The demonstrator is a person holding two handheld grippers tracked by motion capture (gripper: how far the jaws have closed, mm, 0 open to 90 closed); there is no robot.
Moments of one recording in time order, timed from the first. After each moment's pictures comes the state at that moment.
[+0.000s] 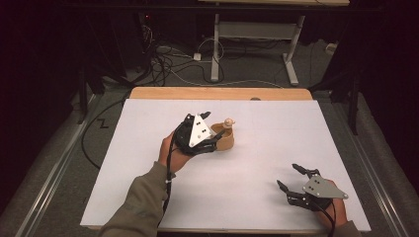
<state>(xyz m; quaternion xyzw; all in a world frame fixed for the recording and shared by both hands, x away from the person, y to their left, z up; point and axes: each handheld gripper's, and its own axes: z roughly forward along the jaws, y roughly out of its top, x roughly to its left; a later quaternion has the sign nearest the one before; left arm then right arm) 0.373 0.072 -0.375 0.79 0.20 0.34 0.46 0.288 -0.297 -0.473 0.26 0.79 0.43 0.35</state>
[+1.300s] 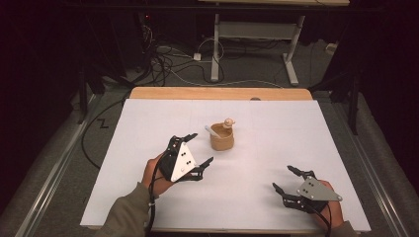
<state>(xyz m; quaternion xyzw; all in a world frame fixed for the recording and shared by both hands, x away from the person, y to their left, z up) 0.317 0.106 -0.404 0.81 0.15 0.36 0.45 0.283 -0.284 -0.473 0.24 0.80 0.43 0.35</state>
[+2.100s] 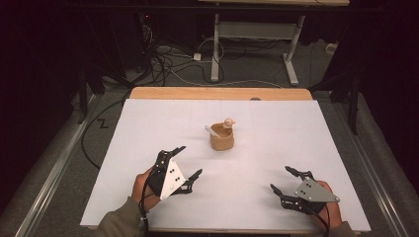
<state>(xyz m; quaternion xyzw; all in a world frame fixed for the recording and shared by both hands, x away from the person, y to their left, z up) 0.289 0.130 -0.431 0.80 0.16 0.37 0.43 0.280 -0.277 -0.472 0.23 0.80 0.43 0.35</state>
